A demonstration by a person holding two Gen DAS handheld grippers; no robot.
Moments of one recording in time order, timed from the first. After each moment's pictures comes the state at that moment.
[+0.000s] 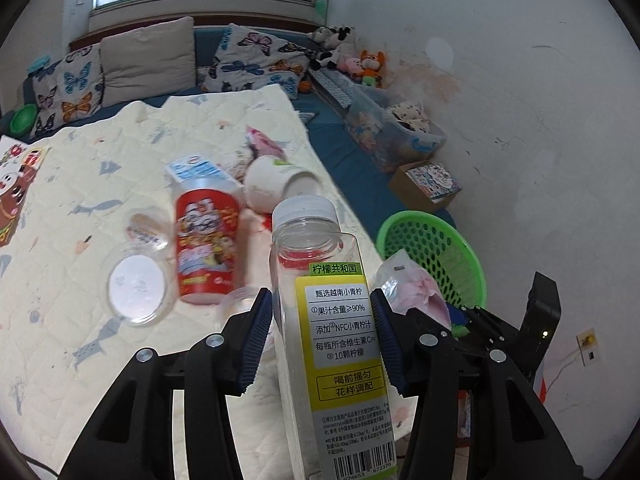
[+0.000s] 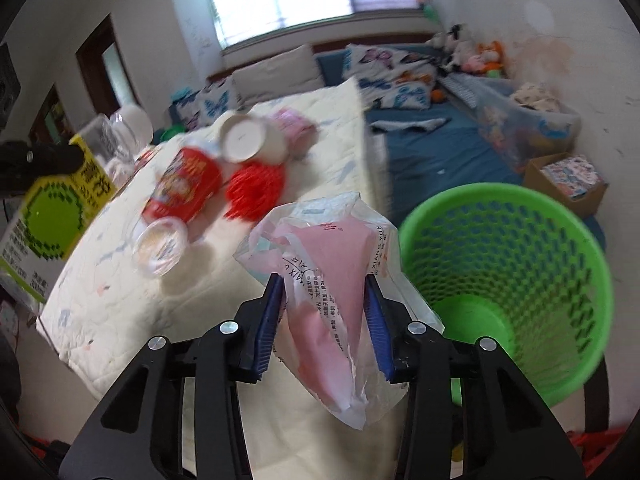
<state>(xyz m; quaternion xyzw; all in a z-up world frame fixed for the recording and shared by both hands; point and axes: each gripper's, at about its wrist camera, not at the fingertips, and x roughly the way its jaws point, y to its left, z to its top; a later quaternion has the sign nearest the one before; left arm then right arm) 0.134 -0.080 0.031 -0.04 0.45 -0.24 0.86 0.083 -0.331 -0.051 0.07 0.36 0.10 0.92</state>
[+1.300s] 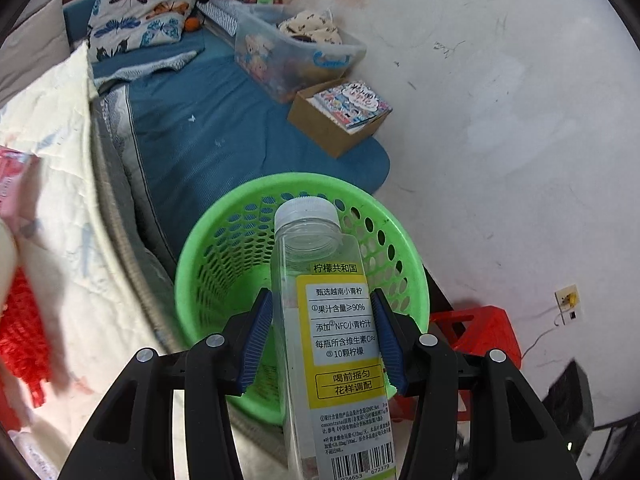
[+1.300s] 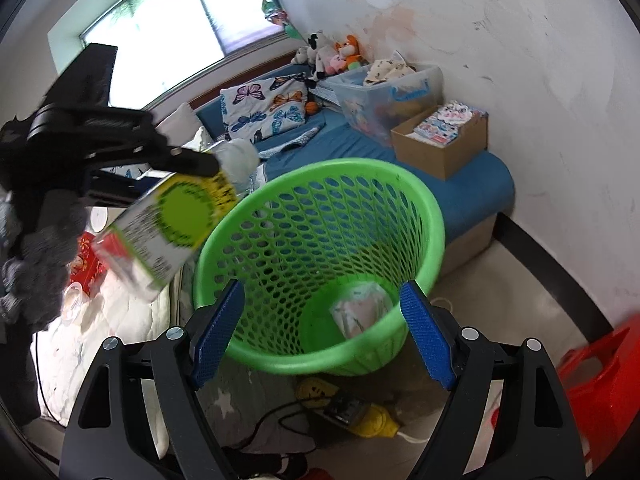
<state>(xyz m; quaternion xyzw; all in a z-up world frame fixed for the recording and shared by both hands) 0.216 -0.351 -0.047 0.02 0.54 -0.36 0.76 0.009 -0.486 -0.081 0.19 0.33 -0.07 0.92</state>
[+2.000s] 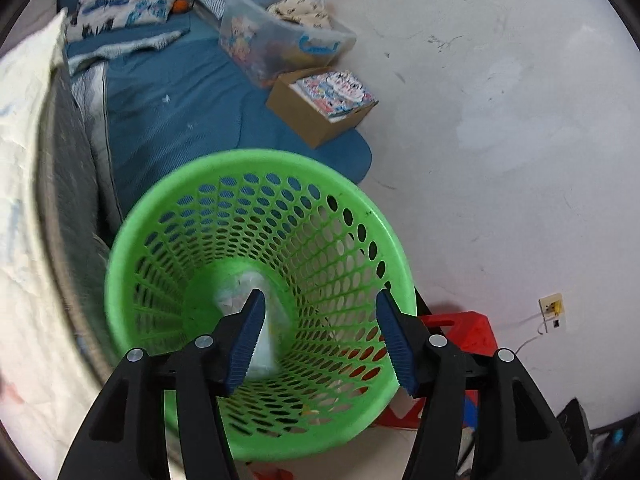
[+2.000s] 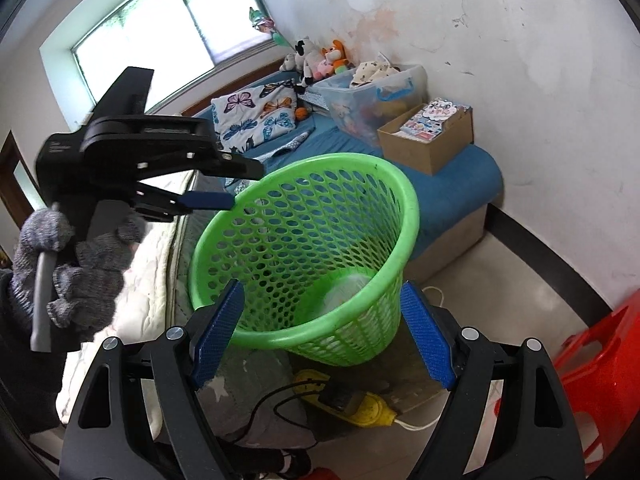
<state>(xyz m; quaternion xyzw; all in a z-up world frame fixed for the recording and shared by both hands) 0.208 -0.374 -0.081 -0.01 0.54 -0.39 0.75 -0.018 -0.485 -0.084 0.21 0.31 -0.09 0.92</state>
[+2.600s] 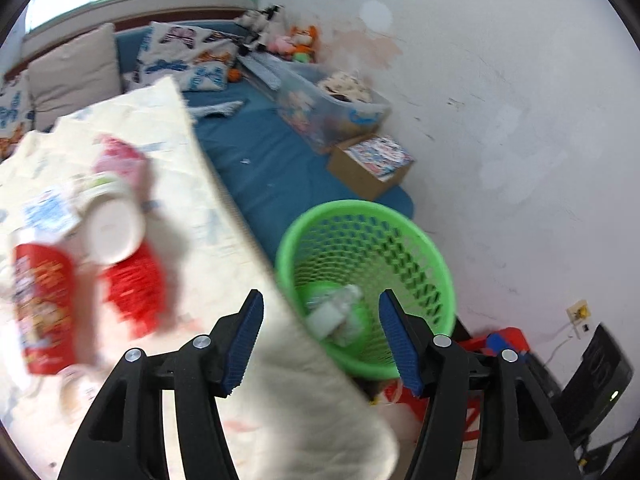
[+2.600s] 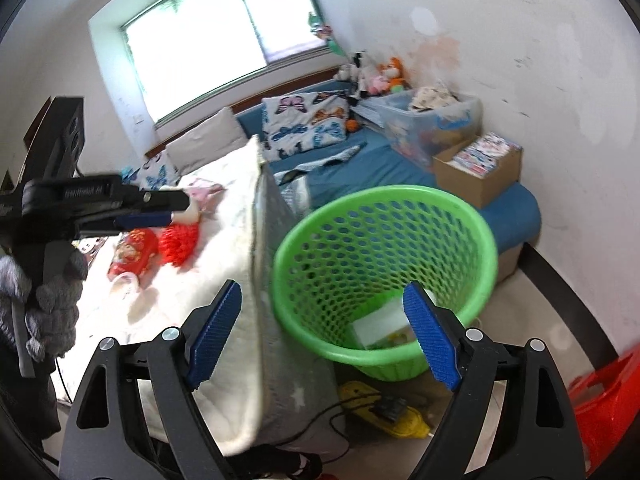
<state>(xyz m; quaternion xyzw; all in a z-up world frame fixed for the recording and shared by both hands) 0.168 -0.215 -0.009 0.00 0.45 -0.32 0.84 0.002 -0.423 -0.035 0.15 0.29 -0.02 0.94</state>
